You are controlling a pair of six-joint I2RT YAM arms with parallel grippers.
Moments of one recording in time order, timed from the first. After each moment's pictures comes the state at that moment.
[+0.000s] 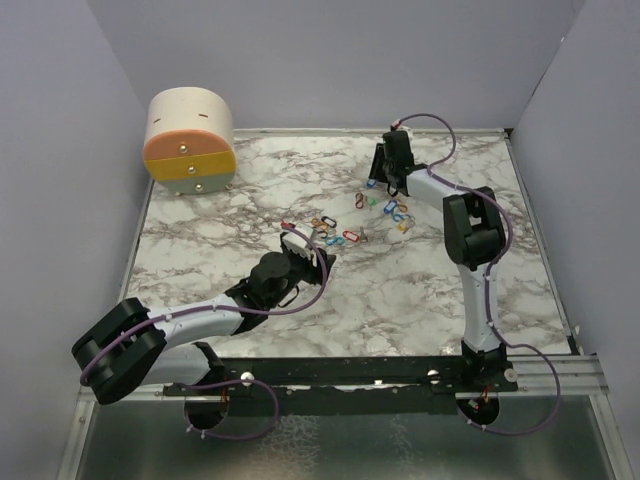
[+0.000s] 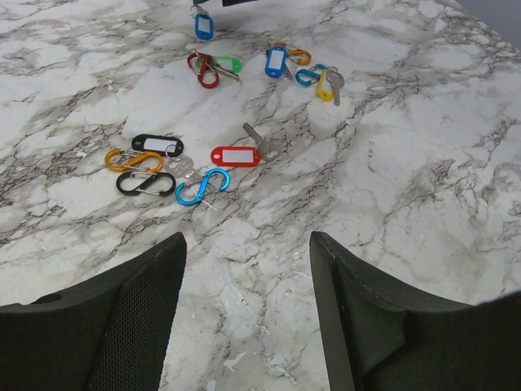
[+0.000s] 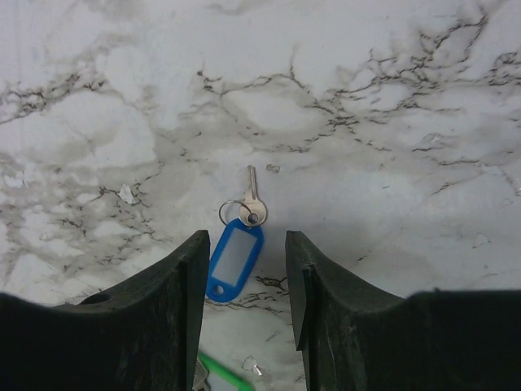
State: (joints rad) left arm -0.88 1.22 0.40 0.63 -0.23 -0.24; right arm 0.32 2.26 1.69 -0.03 0.18 0.39
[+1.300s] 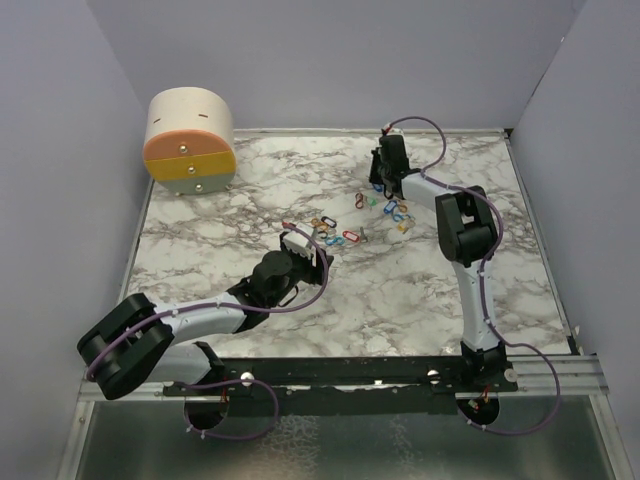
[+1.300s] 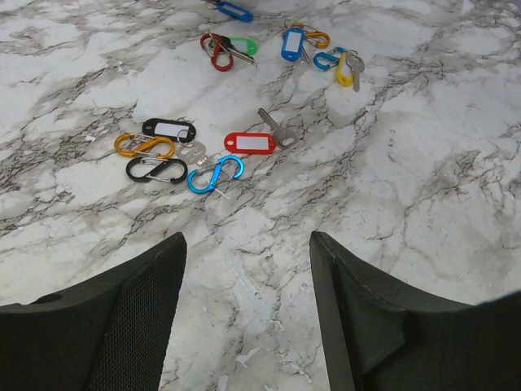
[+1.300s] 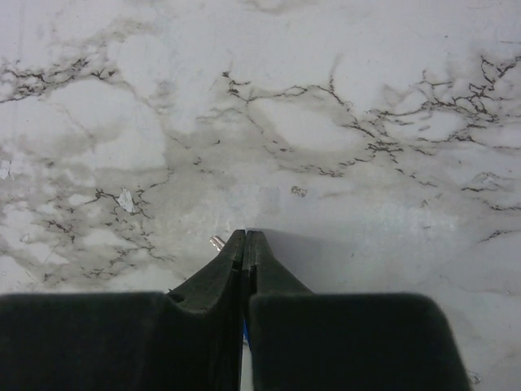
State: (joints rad) left arm -0.86 1.26 0.40 0.63 -0.23 -0.24; right arm 0.32 2.37 1.74 0.03 0.12 0.30
